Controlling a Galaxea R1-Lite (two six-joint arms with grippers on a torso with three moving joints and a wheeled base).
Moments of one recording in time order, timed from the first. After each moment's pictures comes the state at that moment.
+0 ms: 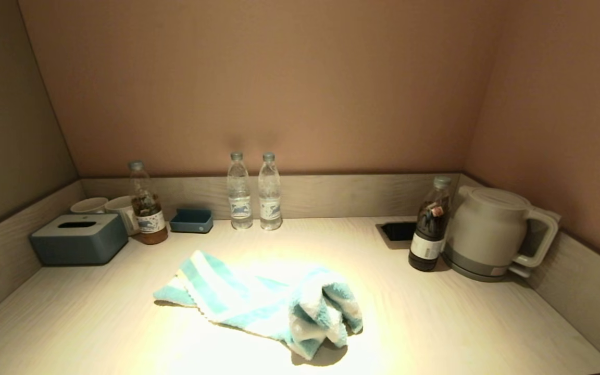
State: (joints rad) left arm 0.02 0.10 -0.66 0.41 0.16 -0.31; right arm 0.00 0.00 0.00 -0.01 -0.01 -0.01
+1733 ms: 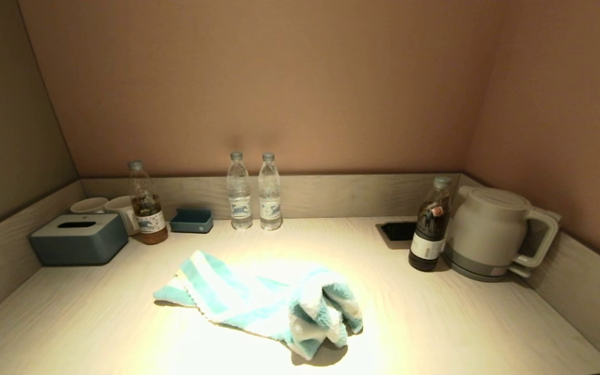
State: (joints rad) left arm 0.02 0.00 -0.02 0.05 -0.01 0.06; right arm 0.00 0.00 0.00 -0.01 0.00 -0.01
